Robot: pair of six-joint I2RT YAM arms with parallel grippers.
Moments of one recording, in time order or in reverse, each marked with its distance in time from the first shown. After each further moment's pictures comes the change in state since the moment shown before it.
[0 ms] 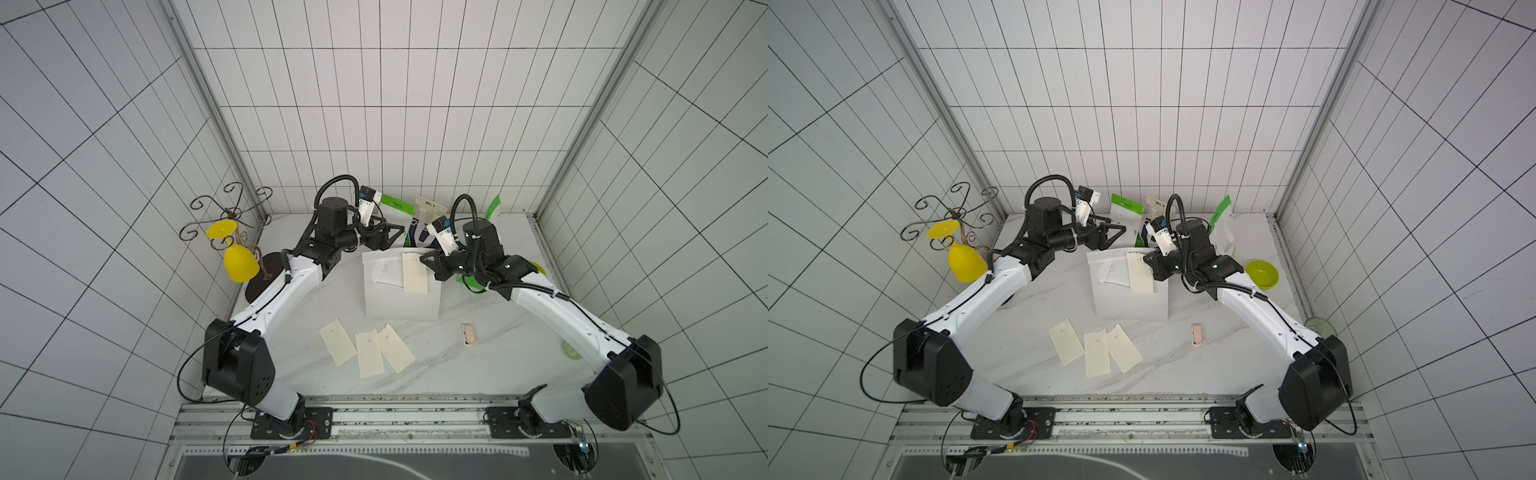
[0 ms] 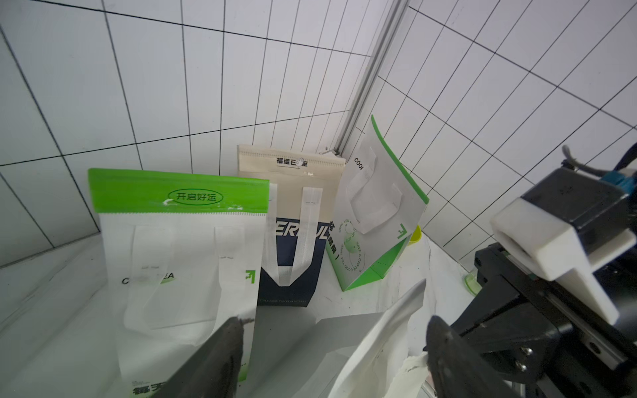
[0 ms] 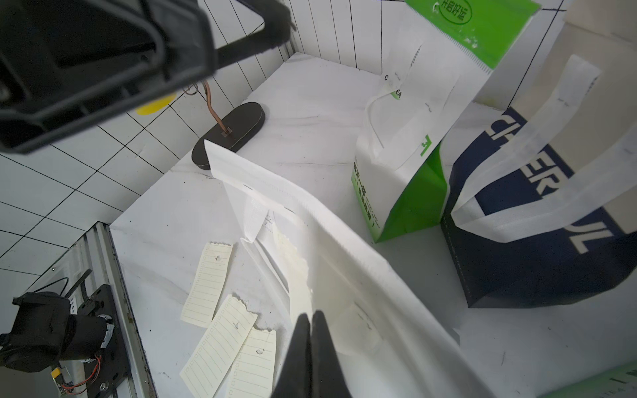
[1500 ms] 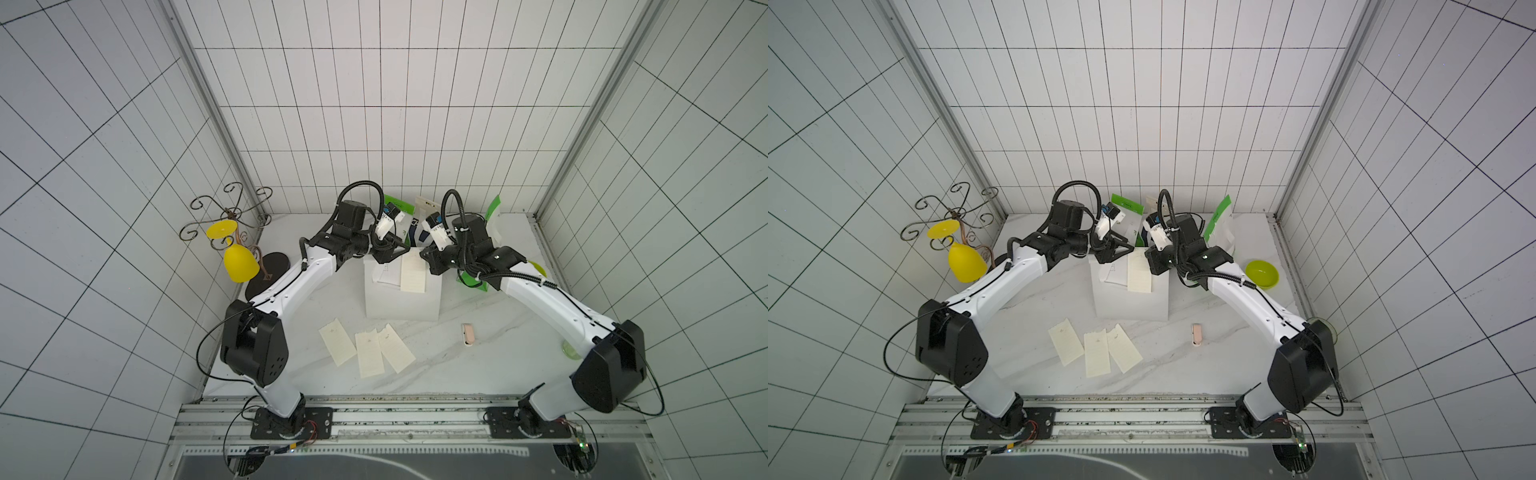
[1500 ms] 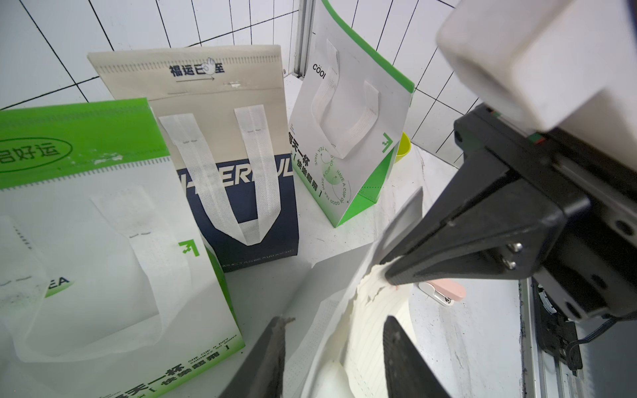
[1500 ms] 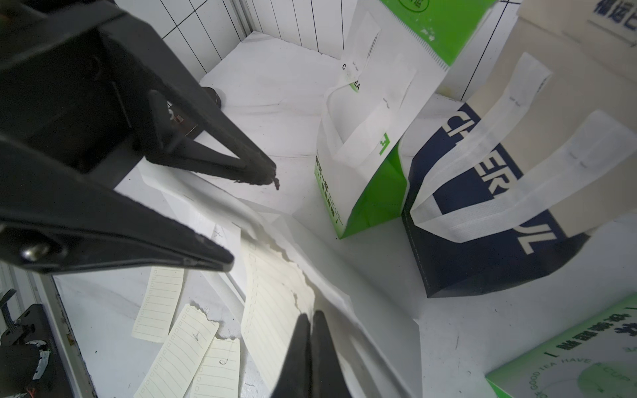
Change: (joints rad) left arm -0.043 0.109 0.089 -0.264 0.085 0.332; right arm 0.026 0.090 0.092 -0.071 0.146 -0.032
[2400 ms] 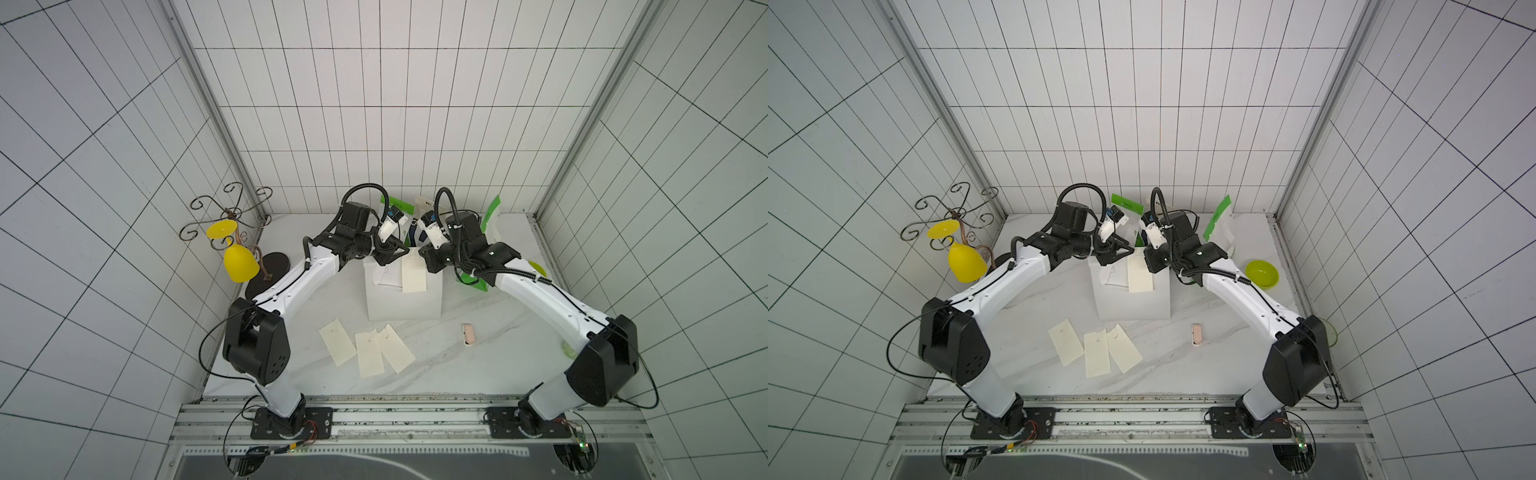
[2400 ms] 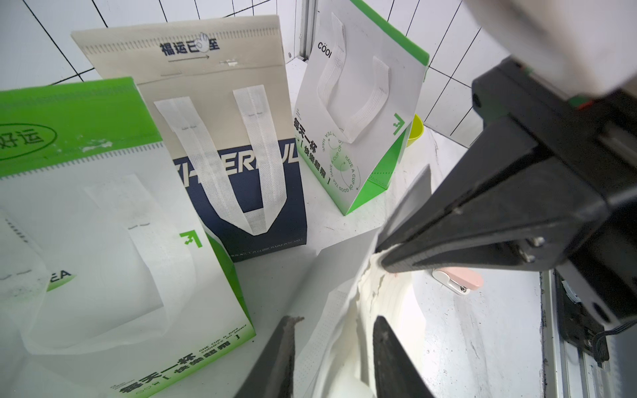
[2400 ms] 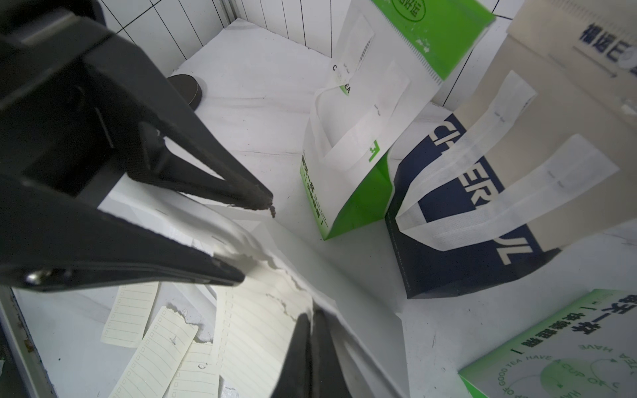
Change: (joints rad) left arm -0.017 0.016 0.013 -0.040 -0.059 0.053; right arm 0.031 0.045 0.069 -0.051 0.090 -0.048
